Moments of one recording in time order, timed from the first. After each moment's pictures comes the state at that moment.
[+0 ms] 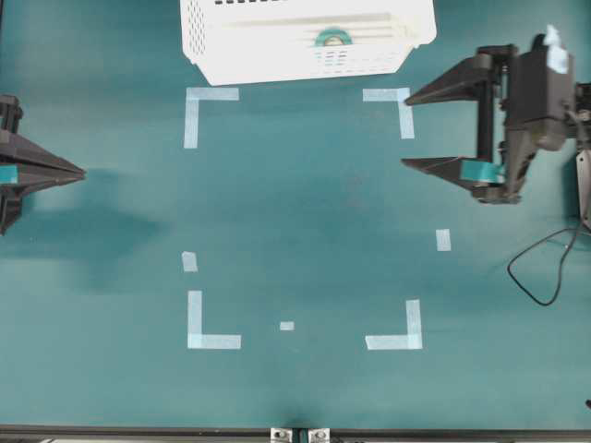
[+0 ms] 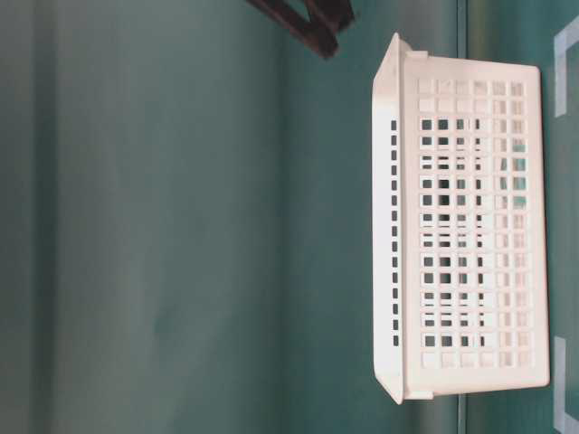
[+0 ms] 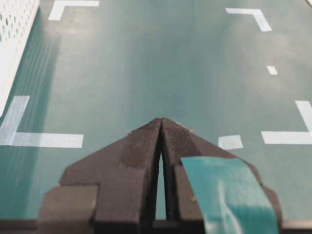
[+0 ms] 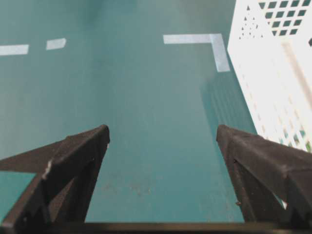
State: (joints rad) left arm -0.04 -1.41 1.60 -0.03 -0.01 -0.04; right arm -0.08 -0.58 1.03 -0.09 -0.08 0.23
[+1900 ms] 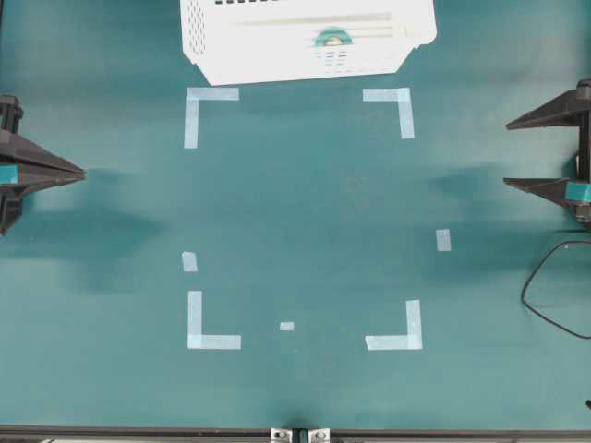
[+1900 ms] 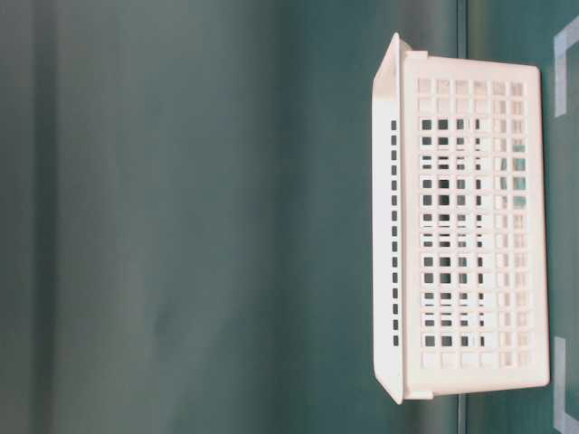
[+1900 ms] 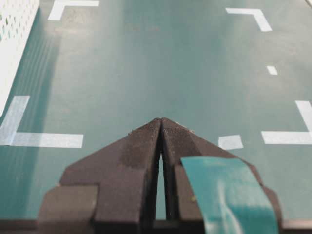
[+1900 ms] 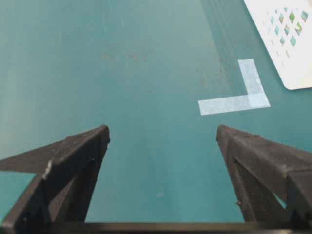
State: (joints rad) left arm -0.04 -1.41 1.60 -0.03 -0.01 -0.04; right arm -0.08 -1.17 1.46 -0.09 0.10 0.24
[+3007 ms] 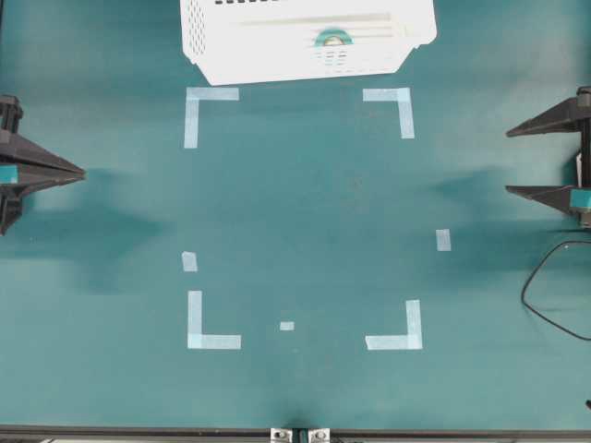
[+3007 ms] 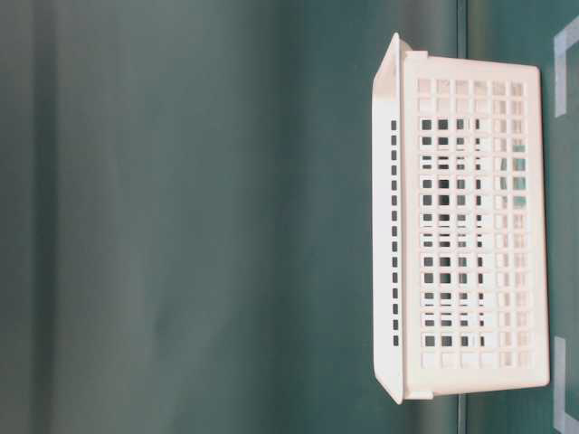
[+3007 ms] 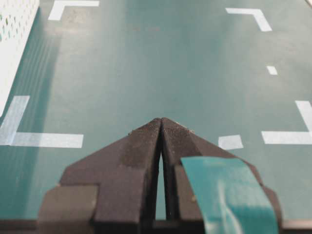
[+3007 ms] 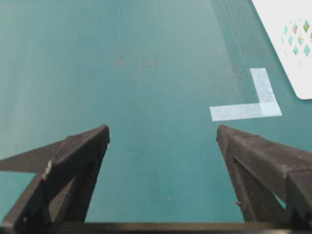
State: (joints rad) left arm -0.04 -1.41 1.60 -0.03 -0.01 -0.04; right arm -0.04 -1.20 1.50 -0.10 0.06 0.24
